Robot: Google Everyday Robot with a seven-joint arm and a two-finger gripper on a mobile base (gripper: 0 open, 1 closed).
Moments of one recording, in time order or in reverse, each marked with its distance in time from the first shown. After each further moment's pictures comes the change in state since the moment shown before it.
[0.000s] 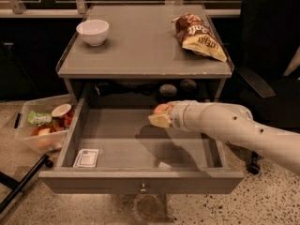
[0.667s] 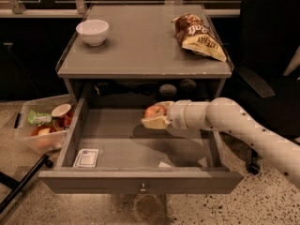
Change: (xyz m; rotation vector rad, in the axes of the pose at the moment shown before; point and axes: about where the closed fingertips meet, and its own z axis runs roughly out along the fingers) arm -0.003 0.025 0.026 -0.291 -0.107 -0.074
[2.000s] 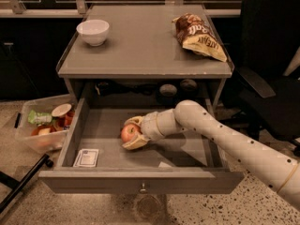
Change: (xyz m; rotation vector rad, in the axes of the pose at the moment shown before) arm 0.051 0.069 0.098 -0.345 0.069 -0.492
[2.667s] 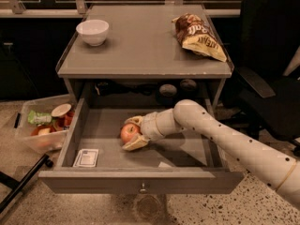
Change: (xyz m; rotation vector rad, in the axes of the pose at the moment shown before) arm 0.001 0.001 0.002 -0.015 0.012 -0.006
